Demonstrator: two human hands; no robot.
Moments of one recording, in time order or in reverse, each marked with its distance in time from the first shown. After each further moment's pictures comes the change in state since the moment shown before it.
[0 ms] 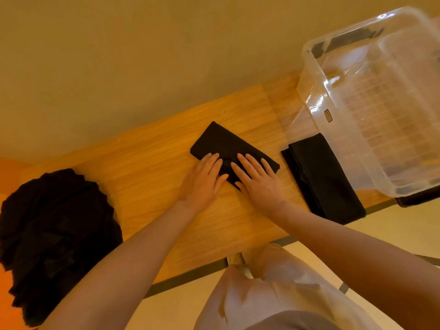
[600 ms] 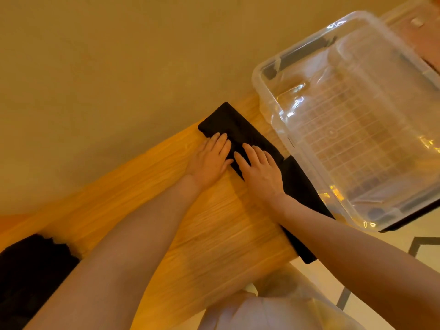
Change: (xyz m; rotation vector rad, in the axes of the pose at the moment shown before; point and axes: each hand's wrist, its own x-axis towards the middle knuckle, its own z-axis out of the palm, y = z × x) left_hand 0.169 0.049 -0.020 0.354 -0.178 0.257; right_hand 0.050 0.093 -0.027 0.083 0.219 0.231
